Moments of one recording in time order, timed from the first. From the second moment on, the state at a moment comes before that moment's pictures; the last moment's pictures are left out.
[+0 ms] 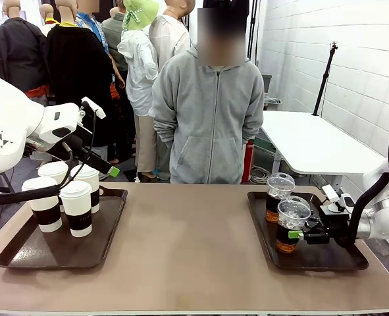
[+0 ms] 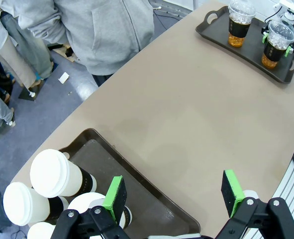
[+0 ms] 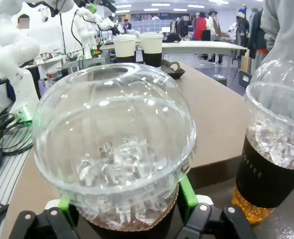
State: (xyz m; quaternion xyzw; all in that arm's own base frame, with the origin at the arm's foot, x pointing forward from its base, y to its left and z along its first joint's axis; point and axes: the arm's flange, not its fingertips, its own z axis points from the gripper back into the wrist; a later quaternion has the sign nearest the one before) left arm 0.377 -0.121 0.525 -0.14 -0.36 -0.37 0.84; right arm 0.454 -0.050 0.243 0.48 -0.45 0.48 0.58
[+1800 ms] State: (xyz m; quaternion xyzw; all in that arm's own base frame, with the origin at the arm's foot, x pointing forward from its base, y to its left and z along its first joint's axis) left arm 0.377 -0.121 0.525 -0.14 -0.36 -0.37 0.84; right arm 0.420 -0.116 0.257 0.44 -0.45 0.44 0.64
